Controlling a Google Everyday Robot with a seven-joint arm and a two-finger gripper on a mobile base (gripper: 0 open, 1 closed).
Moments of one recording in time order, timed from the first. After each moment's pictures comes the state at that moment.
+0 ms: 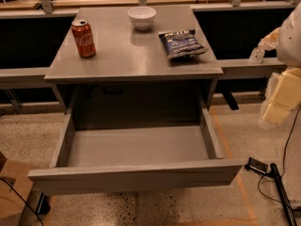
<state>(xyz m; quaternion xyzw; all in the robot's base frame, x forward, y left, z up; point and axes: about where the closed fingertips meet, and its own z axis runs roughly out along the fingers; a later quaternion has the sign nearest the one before) 0.440 -0.217 0.977 -0.59 0.79 -0.04 0.16</state>
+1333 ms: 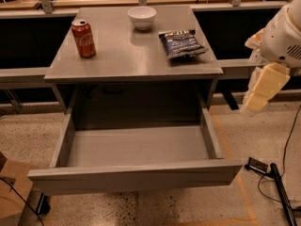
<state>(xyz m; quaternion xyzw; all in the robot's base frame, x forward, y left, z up) 0.483 -0.210 0.959 -0.59 0.78 -0.01 0.20</state>
